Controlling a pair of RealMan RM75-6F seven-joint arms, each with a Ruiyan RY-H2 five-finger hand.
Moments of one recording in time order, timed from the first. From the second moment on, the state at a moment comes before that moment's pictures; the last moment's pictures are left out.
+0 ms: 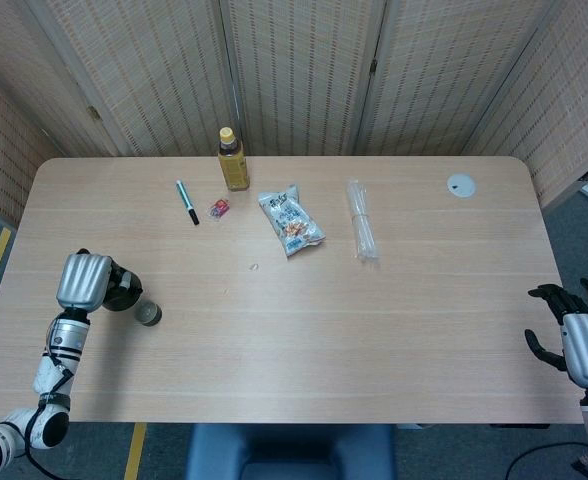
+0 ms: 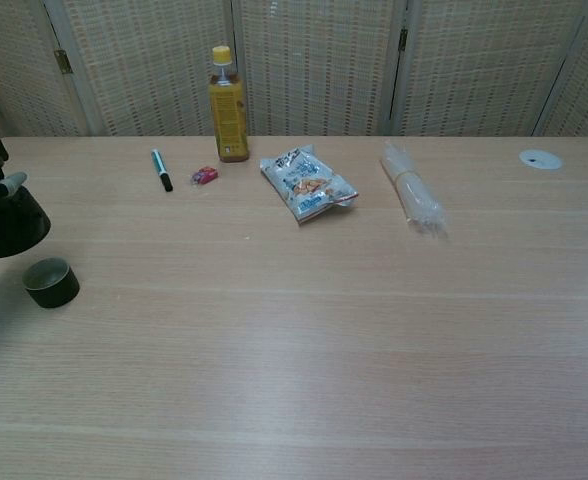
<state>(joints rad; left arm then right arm) -0.53 -1.46 -0.22 -1.24 1.21 1.13 0.26 0.08 -1.06 0.10 -1.67 -1.41 1.45 -0.02</state>
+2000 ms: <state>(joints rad) -0.74 -1.75 -0.26 -0.79 1.13 0.87 -0.02 0.08 -1.08 0.11 -1.64 -1.38 1.42 0.01</state>
